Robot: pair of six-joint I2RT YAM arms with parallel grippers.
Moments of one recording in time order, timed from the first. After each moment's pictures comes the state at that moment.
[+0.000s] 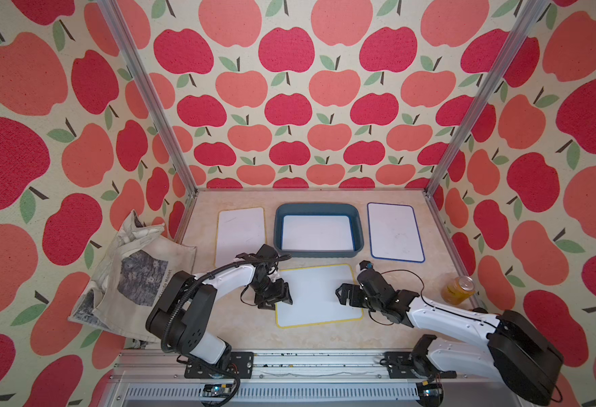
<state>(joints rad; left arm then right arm) -0.47 1.52 0.72 -0.69 0.62 -0.57 0.88 1.20 0.39 -0.07 0.06 0.82</state>
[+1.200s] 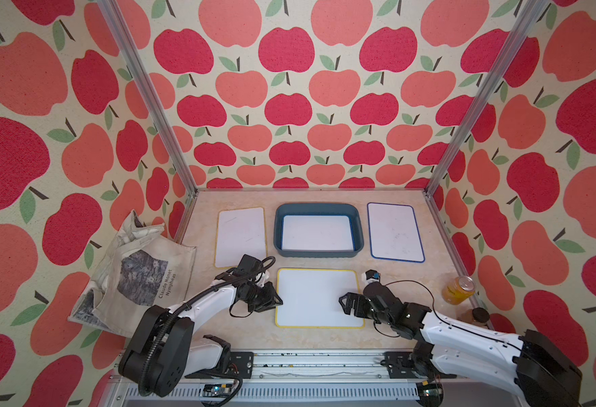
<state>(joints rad) -0.39 1.25 0.51 -0.49 0.59 -0.66 0.97 0.97 0.28 -0.16 0.07 0.92</state>
